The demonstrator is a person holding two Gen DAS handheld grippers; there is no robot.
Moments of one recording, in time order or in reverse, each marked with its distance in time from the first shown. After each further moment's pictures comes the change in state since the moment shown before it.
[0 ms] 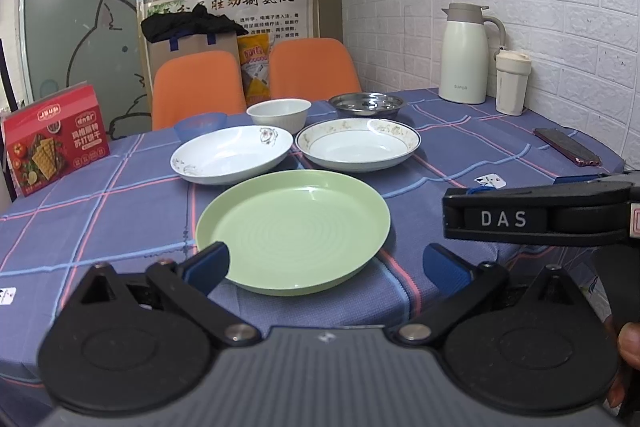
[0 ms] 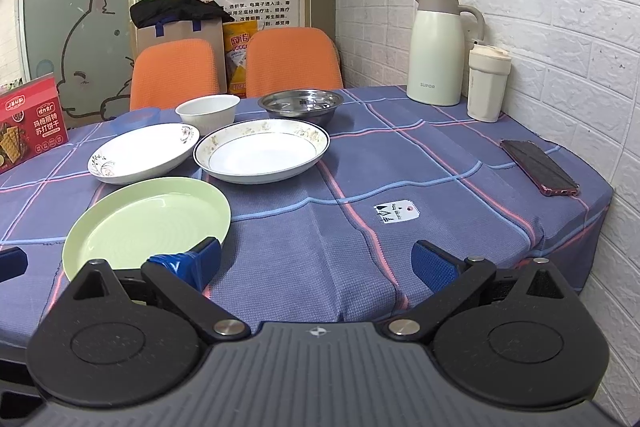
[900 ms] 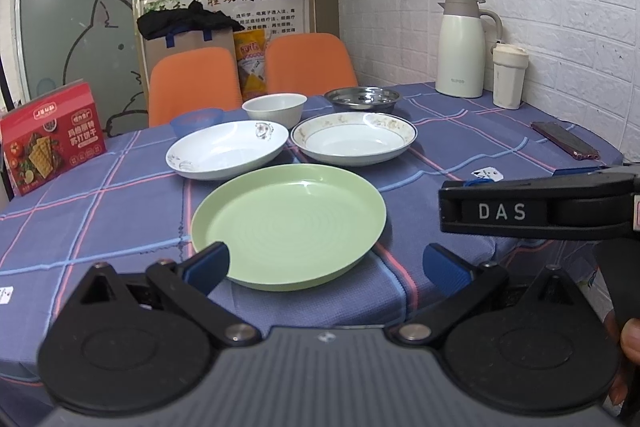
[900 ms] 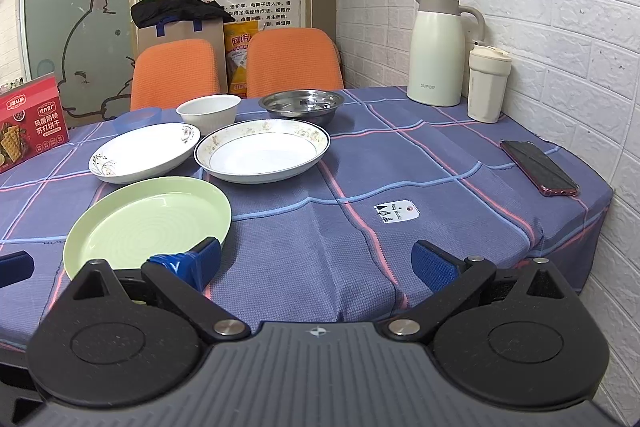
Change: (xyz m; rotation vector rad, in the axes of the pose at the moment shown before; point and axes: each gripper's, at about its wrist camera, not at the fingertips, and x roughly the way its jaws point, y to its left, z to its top) left arm 0.002 -0.006 0.001 0.010 0.019 -0.002; right arm -0.001 -0.002 0.001 -0.003 0.000 0.003
